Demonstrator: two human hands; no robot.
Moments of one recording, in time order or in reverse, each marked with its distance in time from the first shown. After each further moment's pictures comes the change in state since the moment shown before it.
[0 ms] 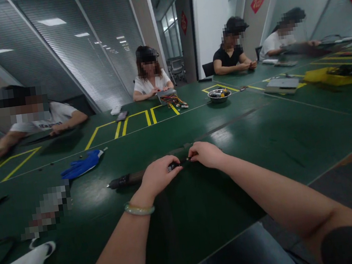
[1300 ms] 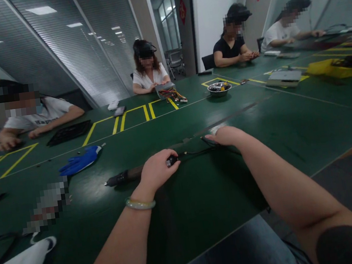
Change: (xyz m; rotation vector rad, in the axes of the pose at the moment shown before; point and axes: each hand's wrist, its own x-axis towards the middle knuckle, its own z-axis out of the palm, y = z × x) left_hand 0.001 -0.003 0.005 0.039 0.055 -0.019; right_hand -0.002 0.051 -0.053 -0.332 -0.177 0.472
